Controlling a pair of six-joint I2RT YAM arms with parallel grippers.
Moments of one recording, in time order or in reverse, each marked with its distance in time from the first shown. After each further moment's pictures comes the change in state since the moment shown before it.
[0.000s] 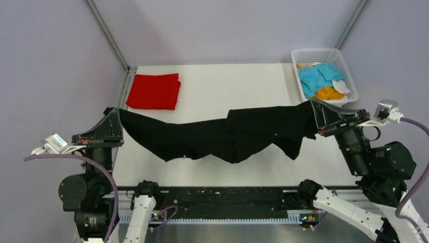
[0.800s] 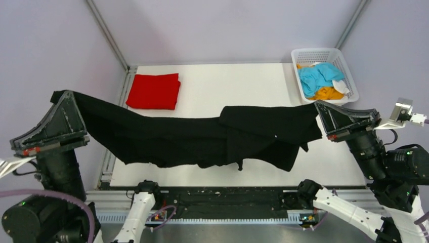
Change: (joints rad) left arm -0.001 0.236 0.519 0.029 -0.056 0.143; right arm 0.002 -0.001 0.114 -0.042 -0.189 0.099
